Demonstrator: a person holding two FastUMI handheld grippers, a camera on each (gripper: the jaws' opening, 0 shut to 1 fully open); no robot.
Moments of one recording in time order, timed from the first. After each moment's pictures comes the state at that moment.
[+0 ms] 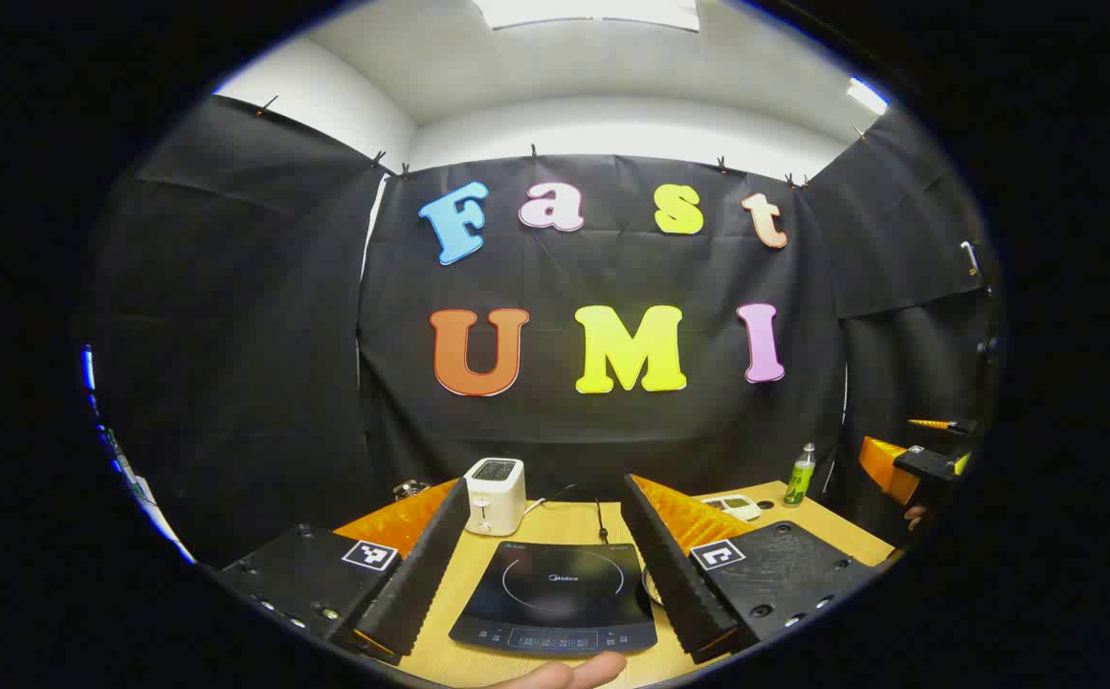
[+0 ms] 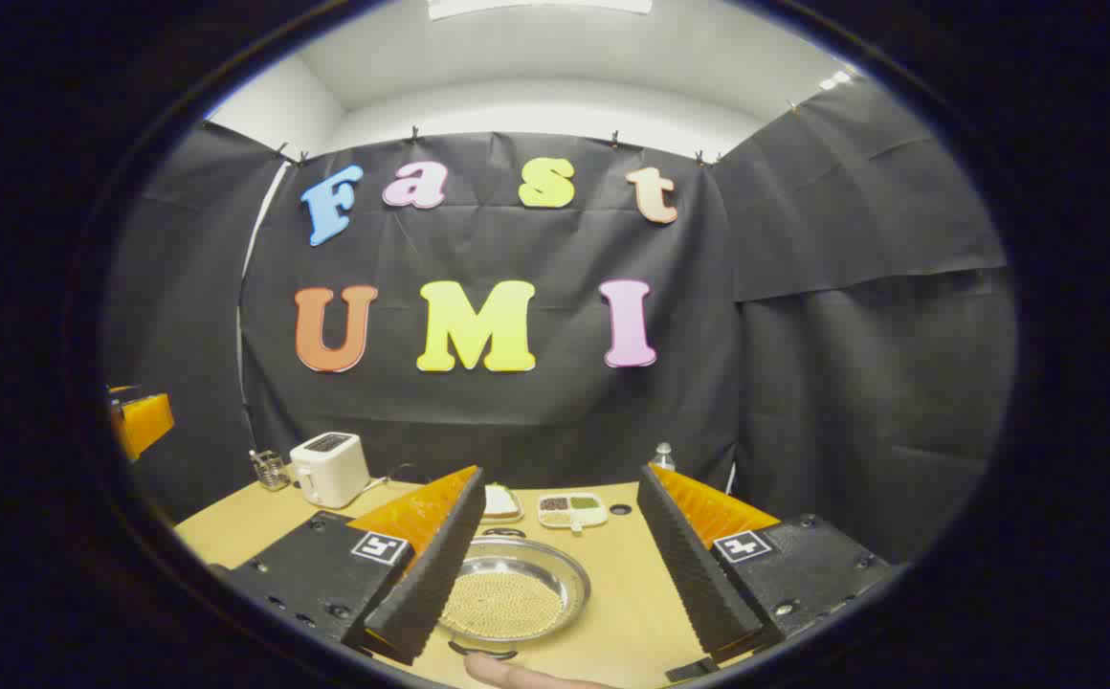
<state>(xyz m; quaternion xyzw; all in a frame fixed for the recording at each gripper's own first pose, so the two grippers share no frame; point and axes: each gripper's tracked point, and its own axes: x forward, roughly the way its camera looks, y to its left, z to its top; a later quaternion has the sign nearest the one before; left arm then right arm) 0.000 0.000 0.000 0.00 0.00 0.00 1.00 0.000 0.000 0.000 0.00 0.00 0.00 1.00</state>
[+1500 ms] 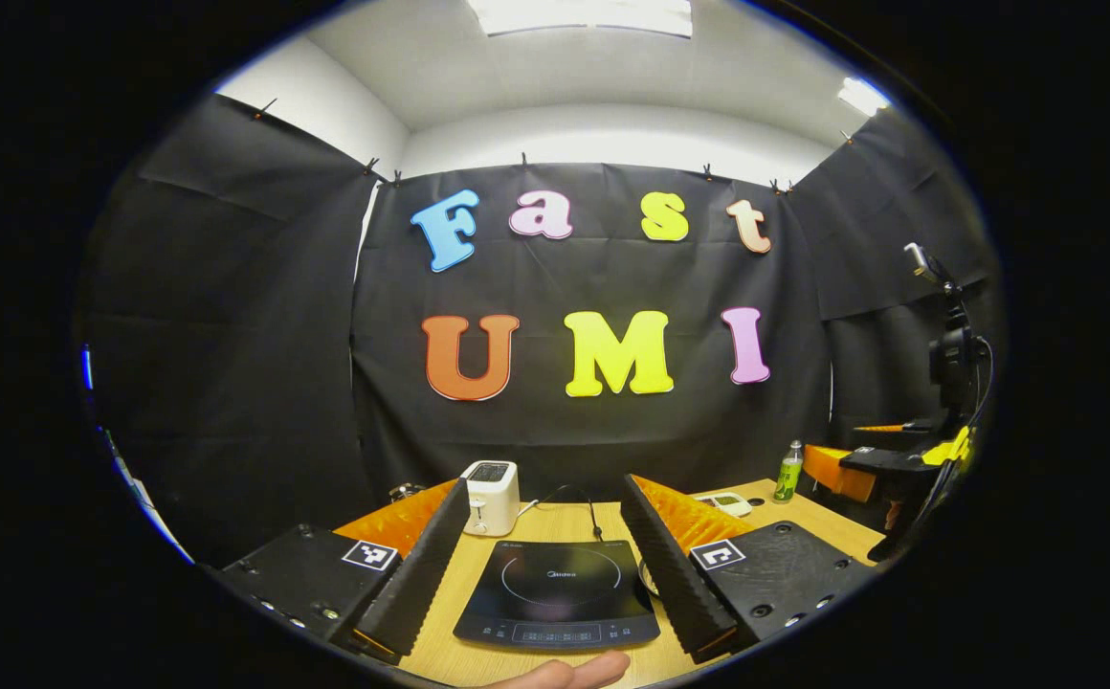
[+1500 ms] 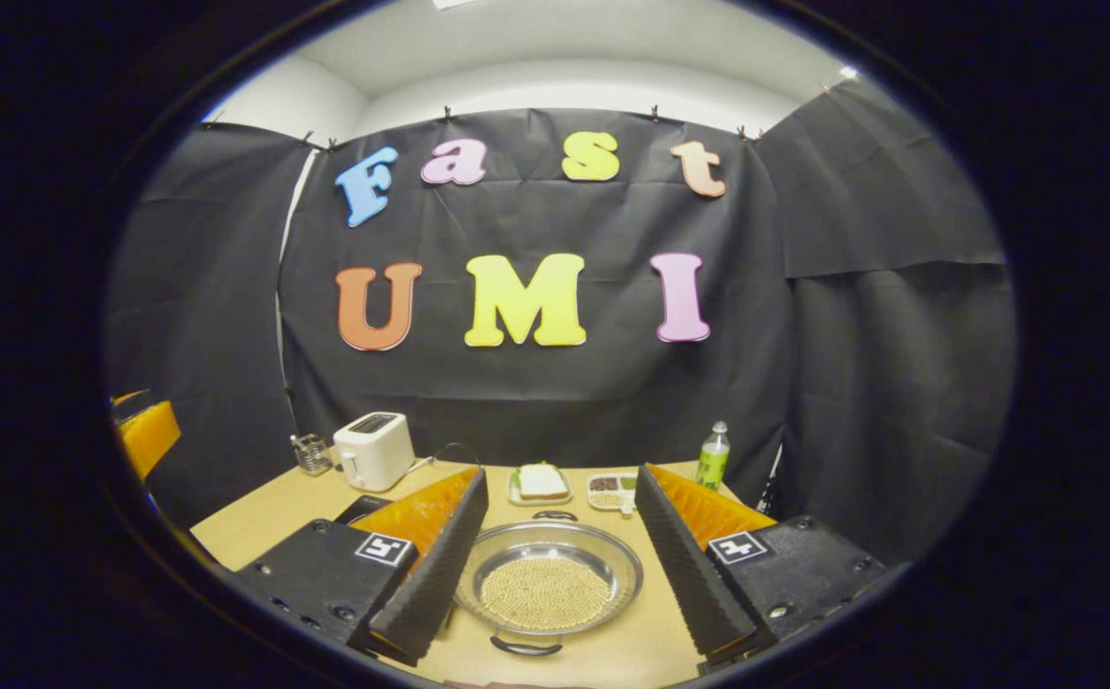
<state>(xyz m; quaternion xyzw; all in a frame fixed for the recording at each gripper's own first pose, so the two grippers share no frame) -0.023 0.005 -0.006 0.00 -0.01 -0.02 1.00 0.020 0.055 -0.021 -0.01 0.05 0.06 1.00</state>
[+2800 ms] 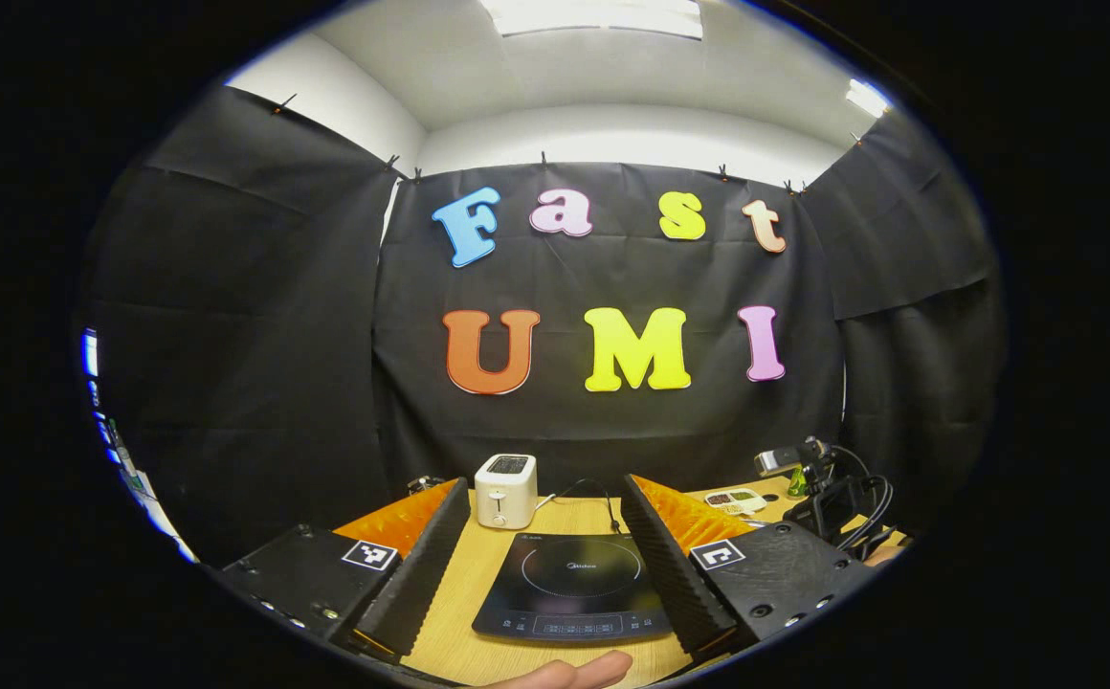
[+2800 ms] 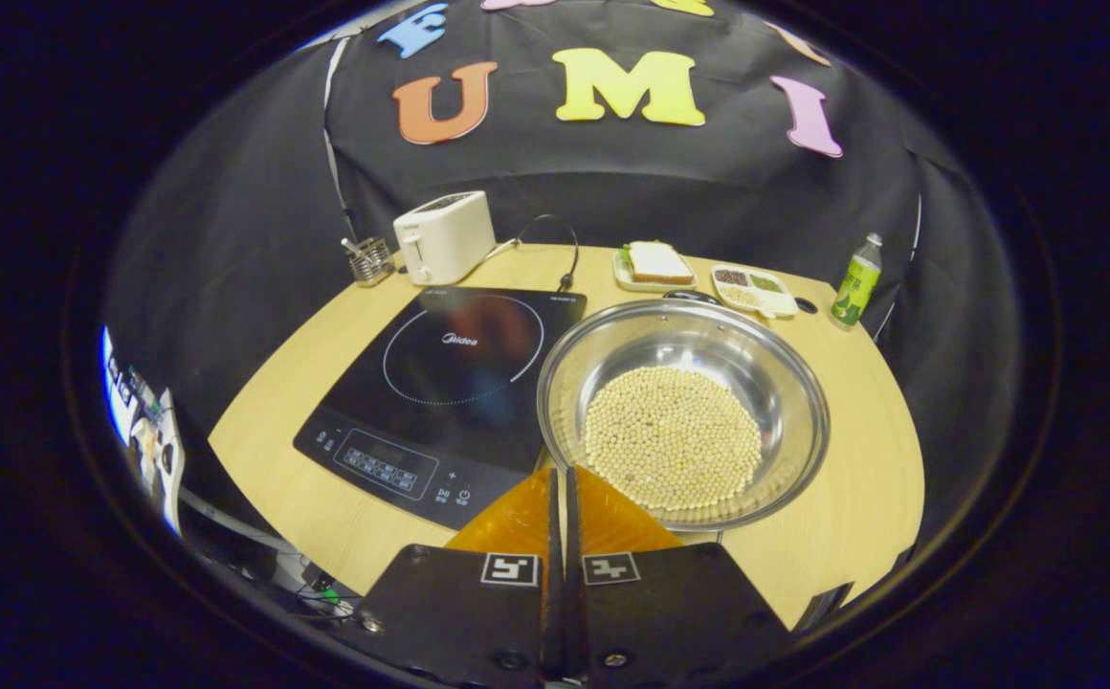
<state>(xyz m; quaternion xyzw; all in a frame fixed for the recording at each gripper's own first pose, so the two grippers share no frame) -0.035 0.035 -0.026 0.00 -0.01 0.01 1.00 0.016 0.156 -0.251 -0.05 0.36 0.17 0.91</state>
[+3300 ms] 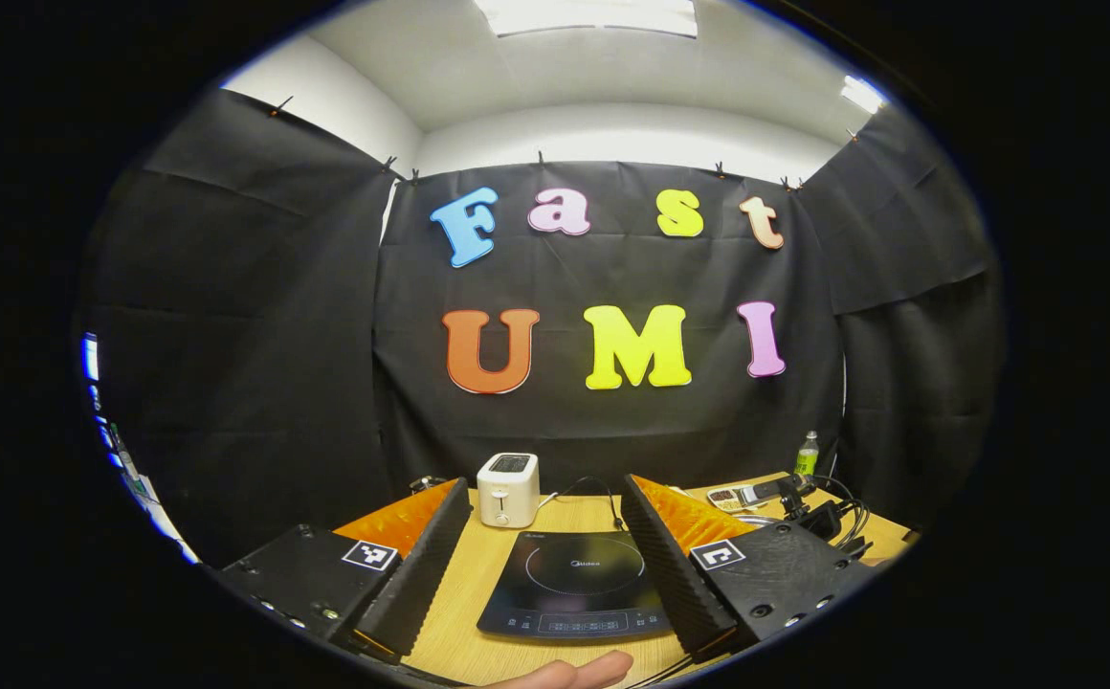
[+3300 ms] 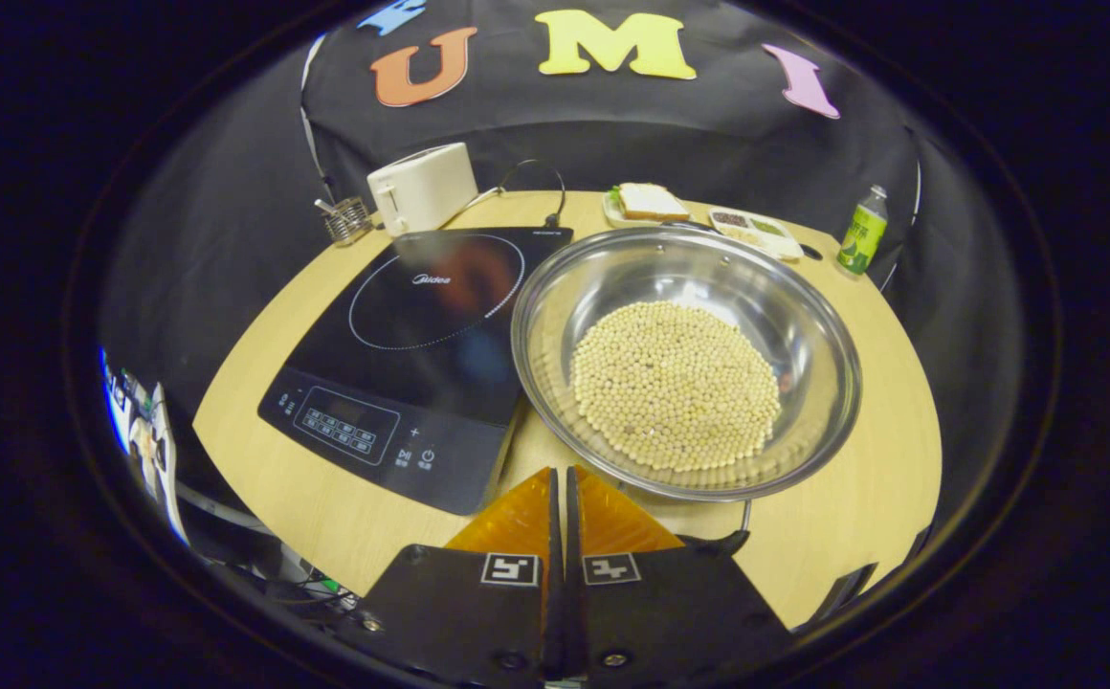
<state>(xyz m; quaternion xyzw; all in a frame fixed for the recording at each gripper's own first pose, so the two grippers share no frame) -0.037 0.035 -0.029 0.01 -0.01 0.00 1.00 0.013 0.143 -0.301 -0.04 0.42 0.15 0.89</state>
